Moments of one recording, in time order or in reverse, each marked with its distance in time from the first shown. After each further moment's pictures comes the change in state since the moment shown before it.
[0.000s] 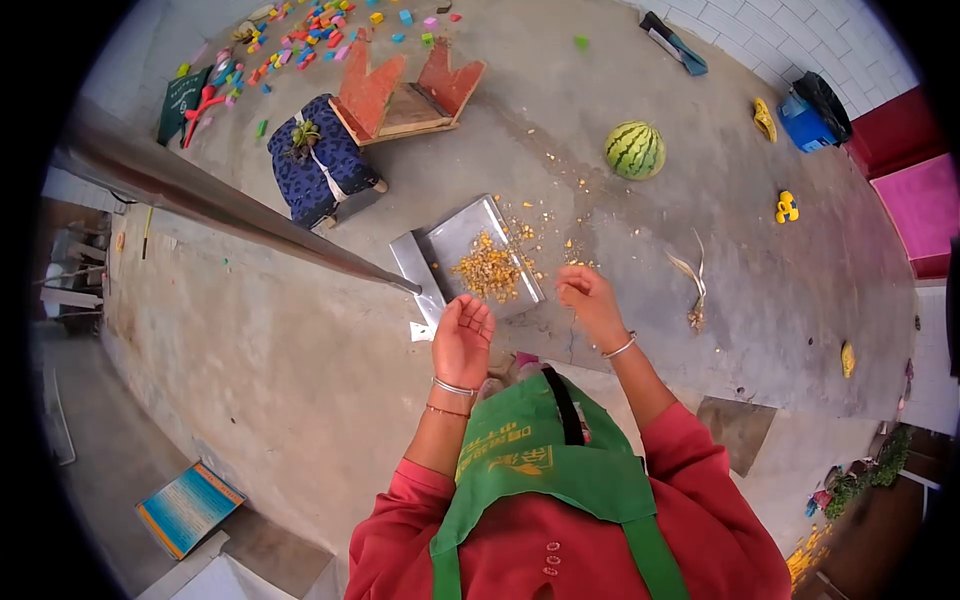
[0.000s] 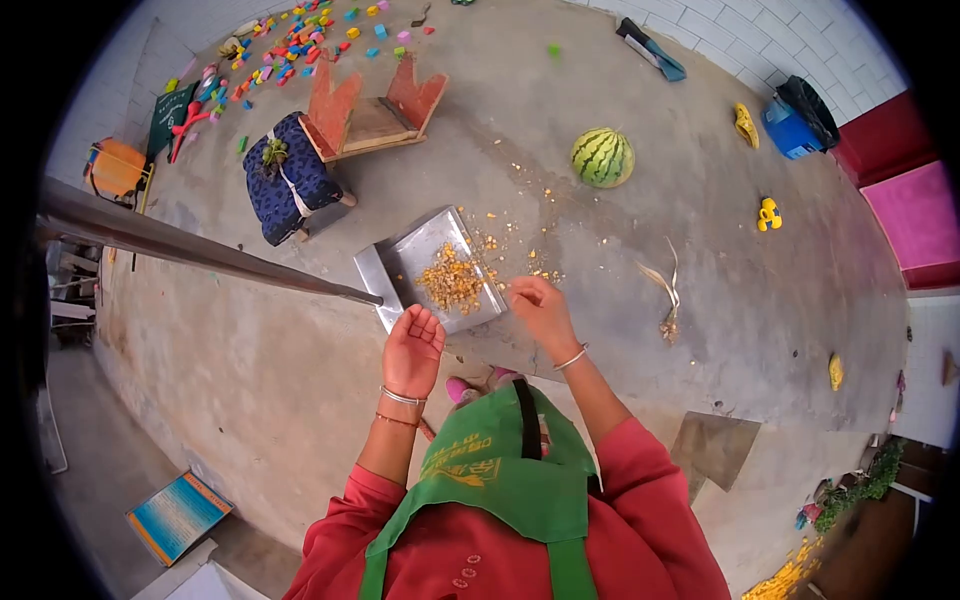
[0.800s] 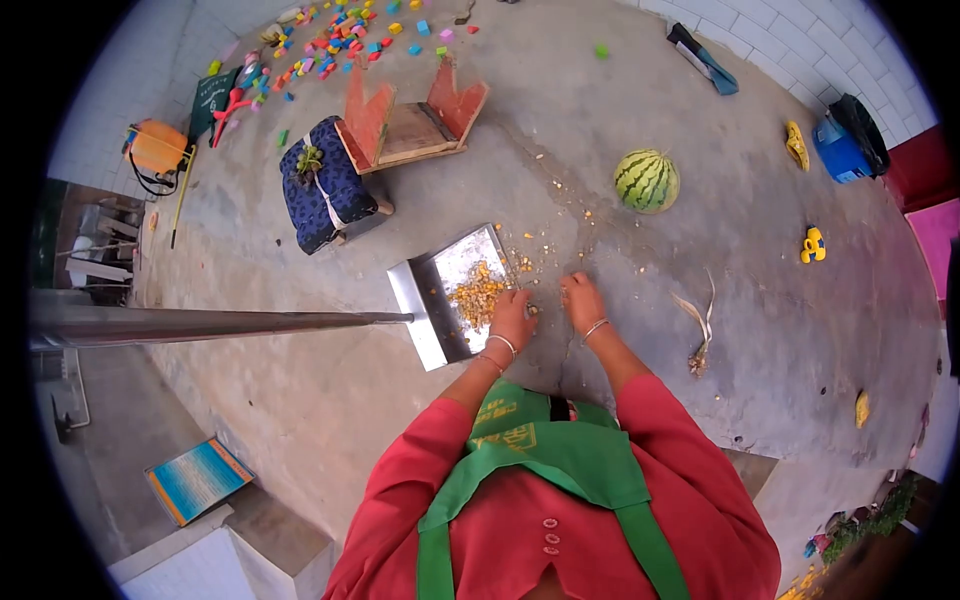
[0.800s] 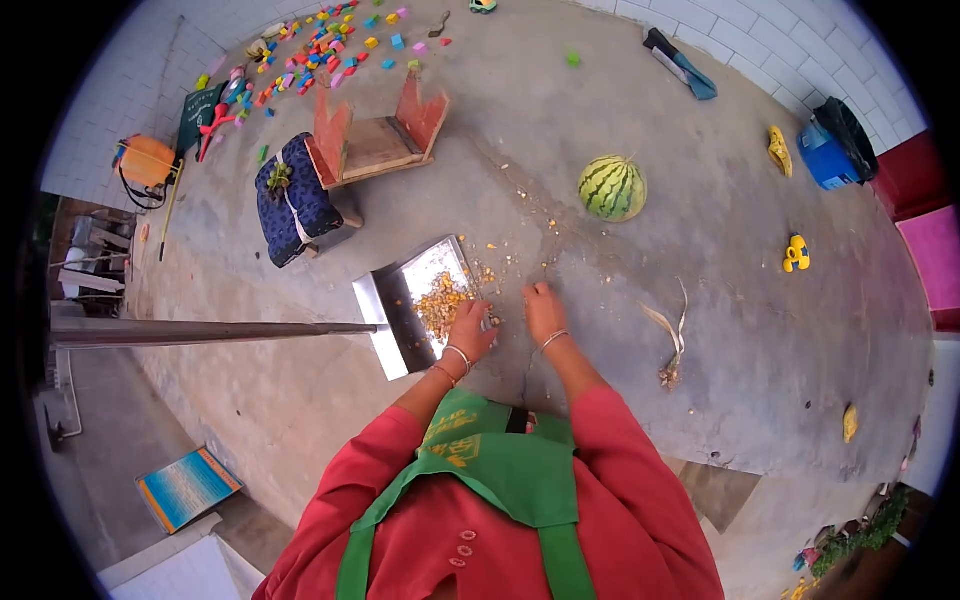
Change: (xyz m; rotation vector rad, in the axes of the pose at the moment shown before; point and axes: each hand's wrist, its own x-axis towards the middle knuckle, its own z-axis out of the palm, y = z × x) left_hand 0.130 -0.092 -0.001 1.918 -0.188 0.582; right_hand 0.105 0.081 -0.054 -1.023 -0.010 -0.206
